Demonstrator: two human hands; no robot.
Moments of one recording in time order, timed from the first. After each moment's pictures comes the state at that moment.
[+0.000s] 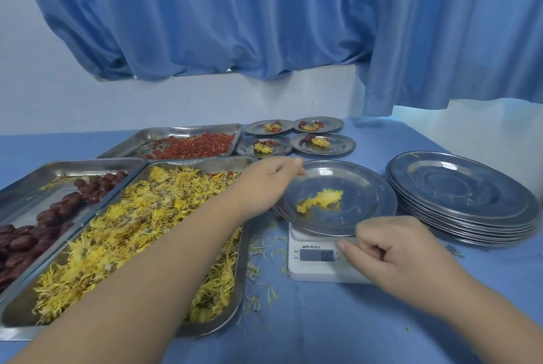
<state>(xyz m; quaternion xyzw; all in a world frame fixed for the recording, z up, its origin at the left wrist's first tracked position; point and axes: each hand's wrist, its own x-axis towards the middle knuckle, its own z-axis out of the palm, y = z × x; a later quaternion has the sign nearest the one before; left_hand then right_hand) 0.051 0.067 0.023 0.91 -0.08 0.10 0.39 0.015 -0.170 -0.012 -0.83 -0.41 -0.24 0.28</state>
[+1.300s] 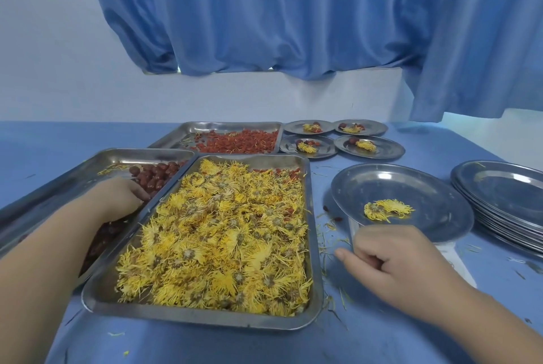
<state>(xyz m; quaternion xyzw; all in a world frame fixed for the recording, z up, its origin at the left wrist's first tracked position) -0.042 0.365 0.003 0.94 0.32 0.05 0.12 -0.002 -0.081 -0.018 -0.81 -0.47 -0.27 0.24</state>
